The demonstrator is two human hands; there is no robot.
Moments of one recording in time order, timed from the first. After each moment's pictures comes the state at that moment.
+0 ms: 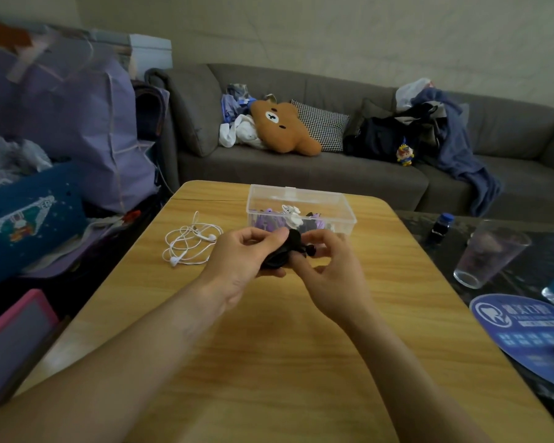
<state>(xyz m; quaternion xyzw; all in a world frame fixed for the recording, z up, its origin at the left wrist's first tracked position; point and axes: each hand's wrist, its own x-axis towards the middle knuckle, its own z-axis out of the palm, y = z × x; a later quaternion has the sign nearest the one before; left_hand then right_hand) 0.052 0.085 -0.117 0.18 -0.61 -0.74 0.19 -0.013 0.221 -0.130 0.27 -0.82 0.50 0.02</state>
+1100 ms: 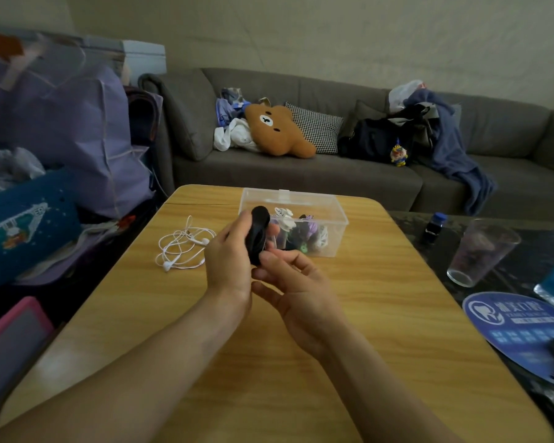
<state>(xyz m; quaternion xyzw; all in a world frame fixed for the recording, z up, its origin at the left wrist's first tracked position) 0.044 0.107 -0.116 0.19 -0.50 -0.77 0.33 0.020 0.200 -0.133 0.14 -0.47 0.81 -0.31</state>
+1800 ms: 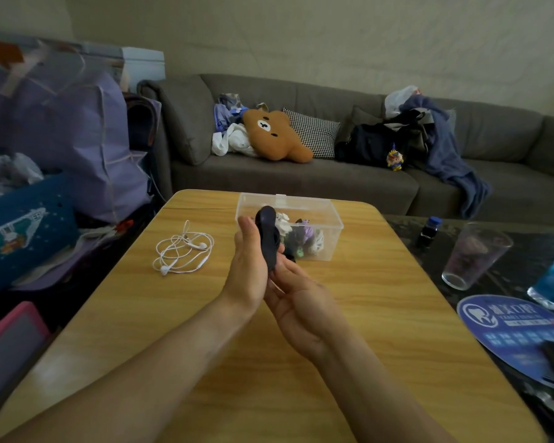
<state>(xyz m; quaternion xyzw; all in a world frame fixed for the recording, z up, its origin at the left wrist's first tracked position) 0.041 0.121 -0.116 0.18 -0.59 -0.74 0.27 0.012 0.206 -0.138 0.08 -0.37 0.85 -0.37</state>
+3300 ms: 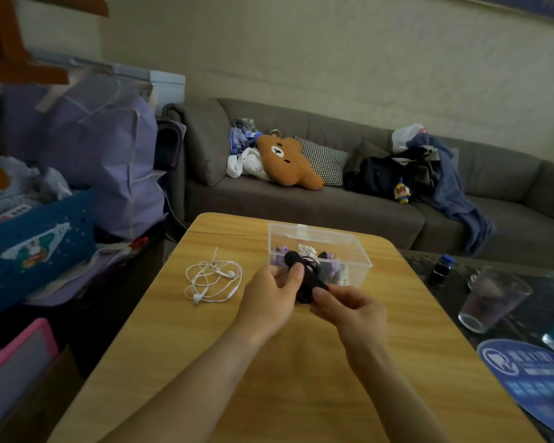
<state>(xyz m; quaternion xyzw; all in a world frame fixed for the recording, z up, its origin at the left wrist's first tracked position) 0.043 0.070 -0.123 0.19 -0.77 -0.57 0.22 -0.012 0.205 -0.134 0.10 -0.68 0.72 -0.06</state>
